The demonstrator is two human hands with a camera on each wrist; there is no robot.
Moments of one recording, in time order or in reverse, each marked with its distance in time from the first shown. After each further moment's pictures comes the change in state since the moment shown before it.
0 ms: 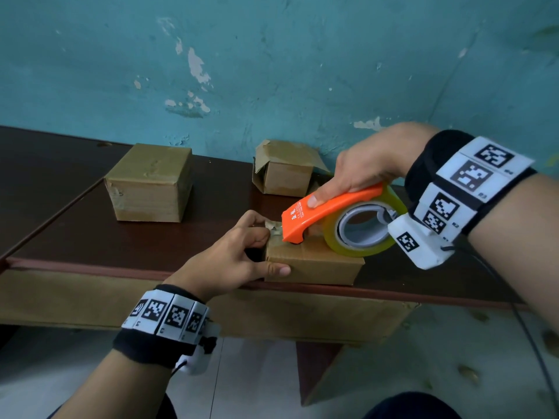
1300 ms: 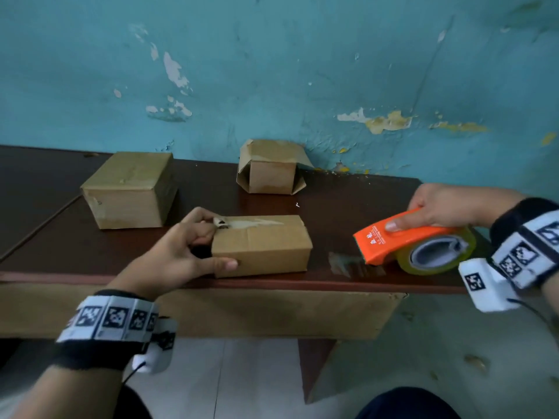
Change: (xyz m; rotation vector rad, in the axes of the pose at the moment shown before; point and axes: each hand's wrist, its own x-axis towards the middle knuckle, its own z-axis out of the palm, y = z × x) left_hand -0.022 -0.010 -0.035 0.031 0.073 -0.098; right_hand -0.012 0.163 0.098 0.321 0.188 0.034
